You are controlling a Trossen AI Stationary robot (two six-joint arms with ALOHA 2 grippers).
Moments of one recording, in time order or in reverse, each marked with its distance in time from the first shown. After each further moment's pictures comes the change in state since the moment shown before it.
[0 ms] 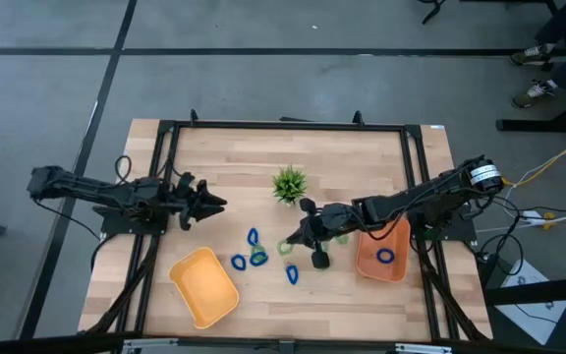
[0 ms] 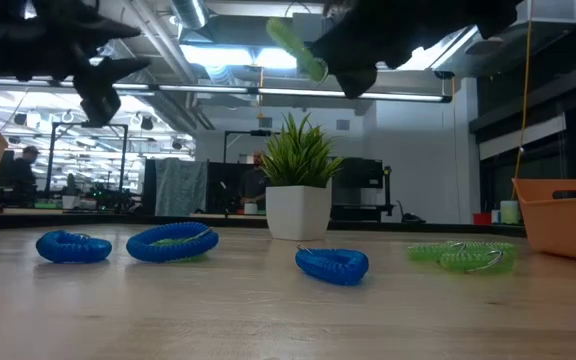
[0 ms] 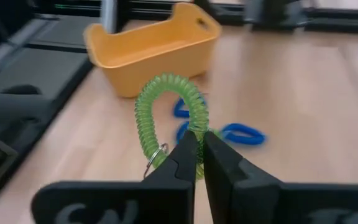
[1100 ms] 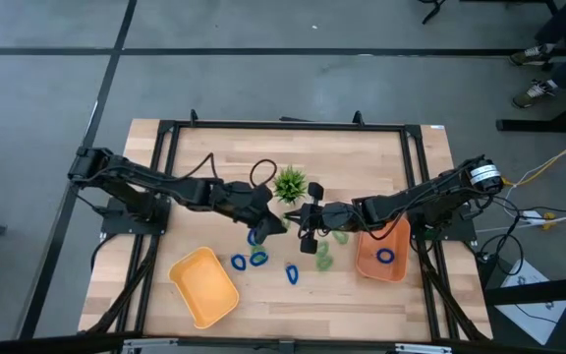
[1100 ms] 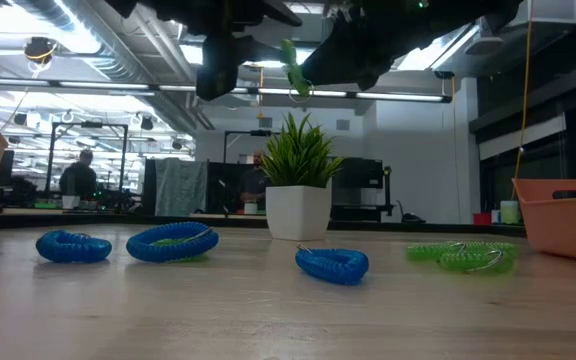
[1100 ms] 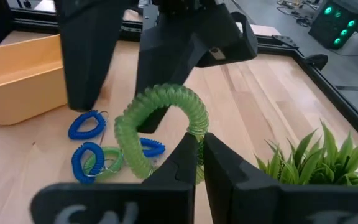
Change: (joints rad) left arm -0.020 0.996 0.840 -0.351 0.132 -0.153; right arm -0.001 0.000 0.000 0.038 0.380 -0.033
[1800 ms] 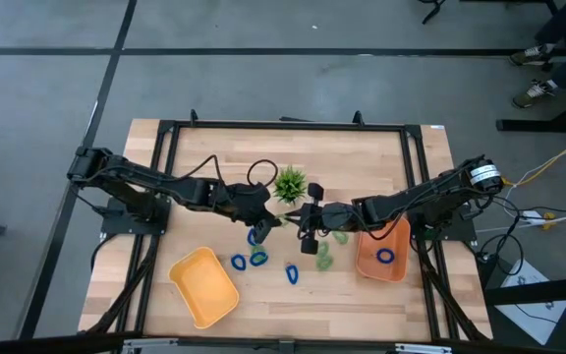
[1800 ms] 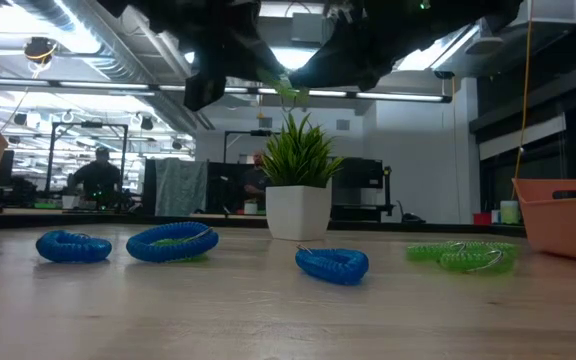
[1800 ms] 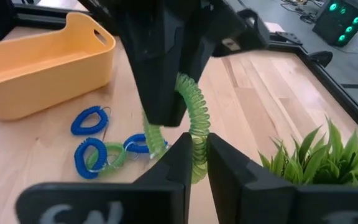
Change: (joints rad) left arm 0.000 -0.007 0.000 -0.125 -0.104 0.077; right arm 0.000 0.000 0.000 -0.019 -0.012 0.005
